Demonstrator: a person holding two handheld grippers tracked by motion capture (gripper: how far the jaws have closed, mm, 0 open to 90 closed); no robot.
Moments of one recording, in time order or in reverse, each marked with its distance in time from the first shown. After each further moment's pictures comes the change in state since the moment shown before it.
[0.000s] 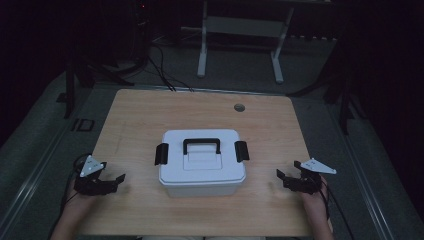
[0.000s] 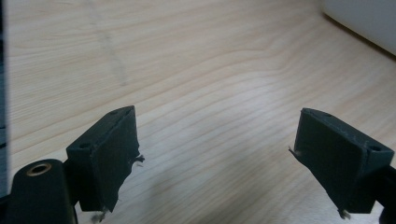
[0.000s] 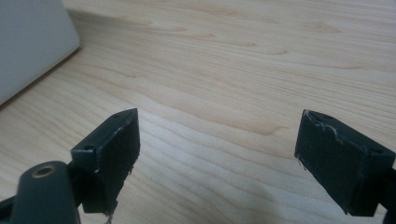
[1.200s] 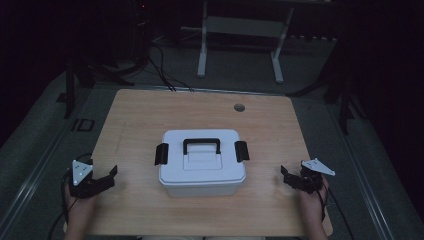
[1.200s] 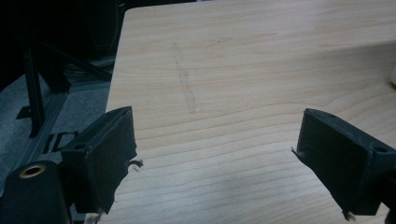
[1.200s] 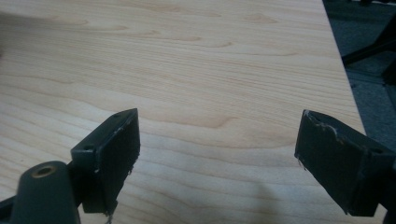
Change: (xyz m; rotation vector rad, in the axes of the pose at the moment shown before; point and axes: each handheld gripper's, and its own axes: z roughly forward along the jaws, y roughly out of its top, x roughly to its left) left arm -0.006 -0.010 -0.008 -0.199 0.275 -0.126; right arm -0.001 -0.004 0.005 0.000 -0.208 0.057
